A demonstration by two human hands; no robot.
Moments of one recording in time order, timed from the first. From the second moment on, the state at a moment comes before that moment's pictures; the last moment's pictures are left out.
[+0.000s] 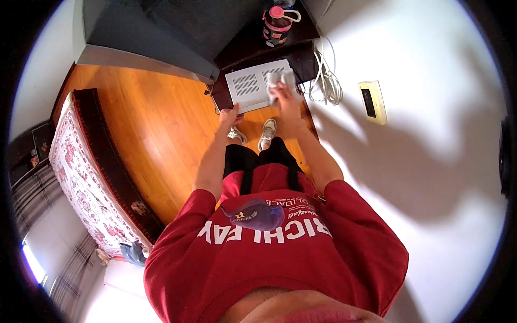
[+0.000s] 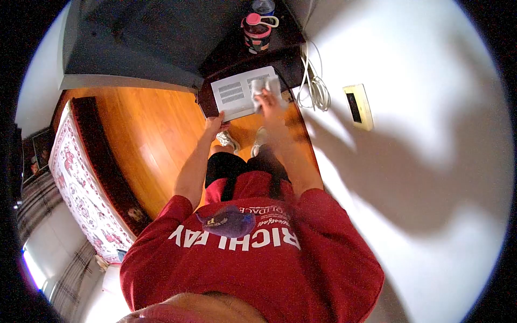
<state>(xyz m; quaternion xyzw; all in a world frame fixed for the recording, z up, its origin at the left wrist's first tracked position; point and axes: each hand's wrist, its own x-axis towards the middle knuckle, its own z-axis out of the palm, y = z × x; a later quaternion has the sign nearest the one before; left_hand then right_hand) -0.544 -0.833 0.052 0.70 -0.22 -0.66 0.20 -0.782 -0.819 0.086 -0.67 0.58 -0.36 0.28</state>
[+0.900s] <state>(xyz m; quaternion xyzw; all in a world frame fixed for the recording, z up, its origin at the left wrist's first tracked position) -0.542 -0.842 0.048 0.67 -0.16 -0.70 0.18 -0.670 -0.870 0.055 -0.79 0.51 -0.26 0.23</state>
